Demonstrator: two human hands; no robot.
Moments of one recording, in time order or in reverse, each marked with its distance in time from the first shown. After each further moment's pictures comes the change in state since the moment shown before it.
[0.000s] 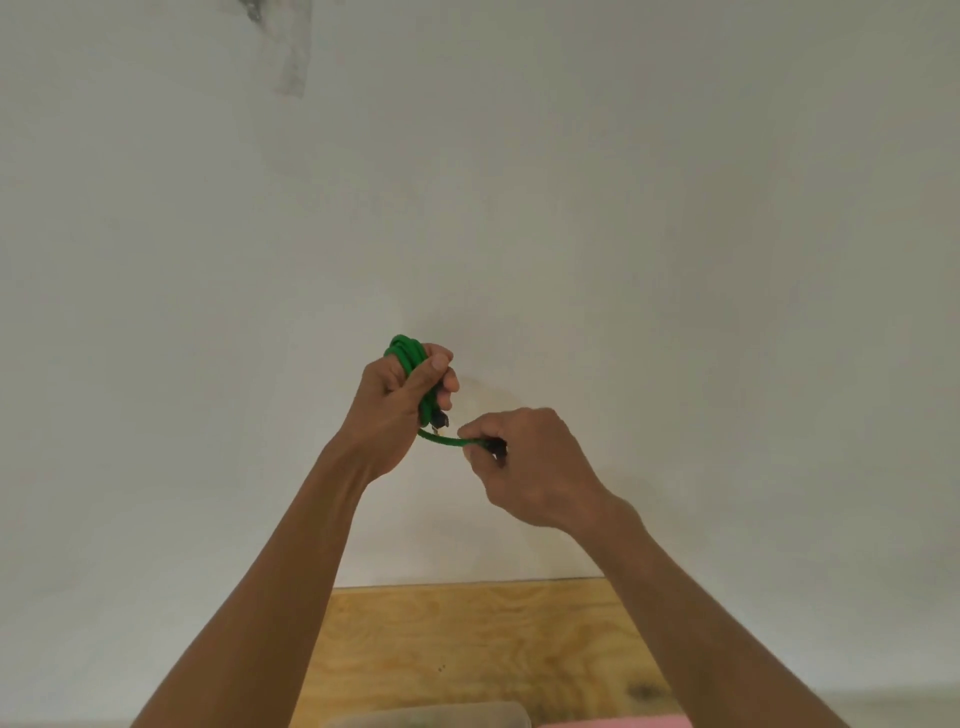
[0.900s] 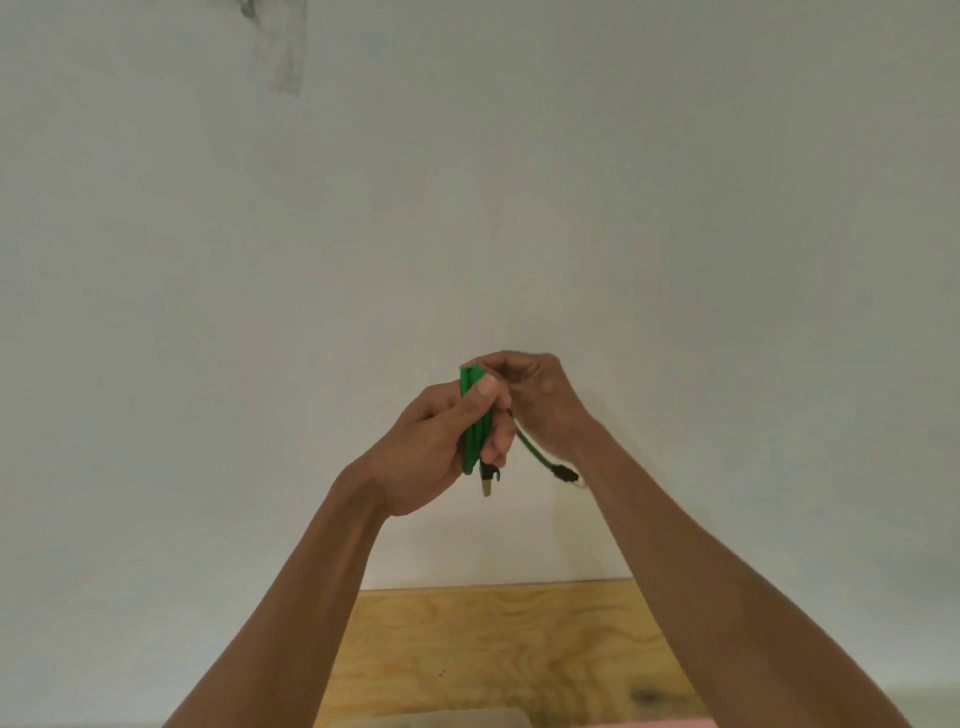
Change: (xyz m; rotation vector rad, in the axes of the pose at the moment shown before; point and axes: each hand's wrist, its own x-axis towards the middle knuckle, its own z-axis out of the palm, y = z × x) left_hand -0.027 0.011 0.034 -0.167 -0.394 -0.120; right_hand 0.064 0.045 0.001 0.999 -0.007 -0.009
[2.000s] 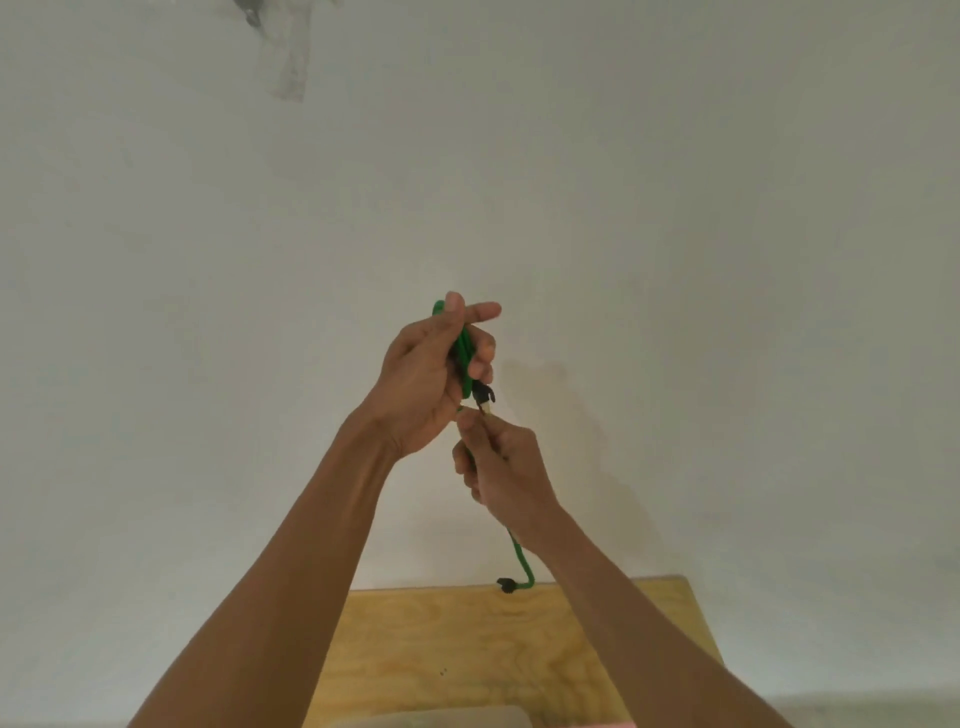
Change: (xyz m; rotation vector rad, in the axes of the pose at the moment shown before) left_hand 0.029 0.036 0.000 -0.047 0.297 0.098; right_hand -0.056 0.020 0.054 -0.089 0.168 0.152
